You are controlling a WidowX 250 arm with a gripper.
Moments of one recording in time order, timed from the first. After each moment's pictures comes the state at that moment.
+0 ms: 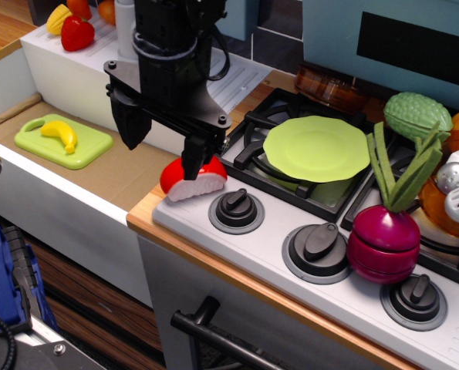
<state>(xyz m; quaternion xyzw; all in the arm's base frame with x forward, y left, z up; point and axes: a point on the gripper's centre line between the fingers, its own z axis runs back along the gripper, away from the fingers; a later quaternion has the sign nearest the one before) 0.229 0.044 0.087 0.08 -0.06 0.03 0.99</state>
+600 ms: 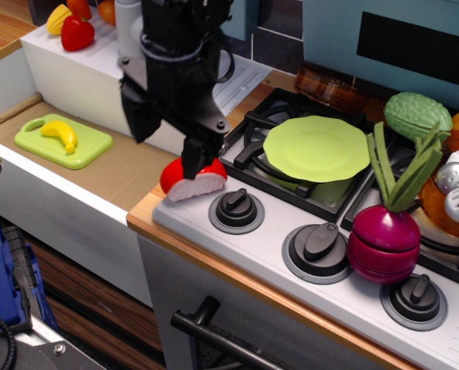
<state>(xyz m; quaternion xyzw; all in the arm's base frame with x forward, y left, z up) 0.244 0.046 0.083 0.09 -0.06 -0.08 0.99</state>
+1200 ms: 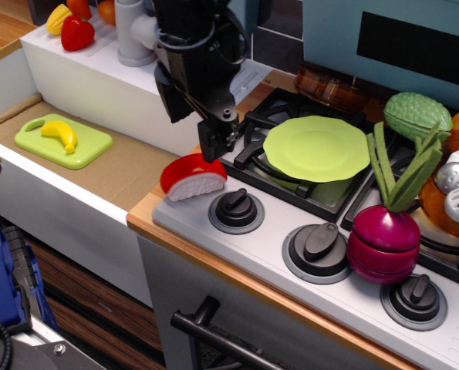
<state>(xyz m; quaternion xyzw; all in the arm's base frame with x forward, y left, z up) 0.272 0.044 0.078 0.05 -0.12 -0.17 0.98</state>
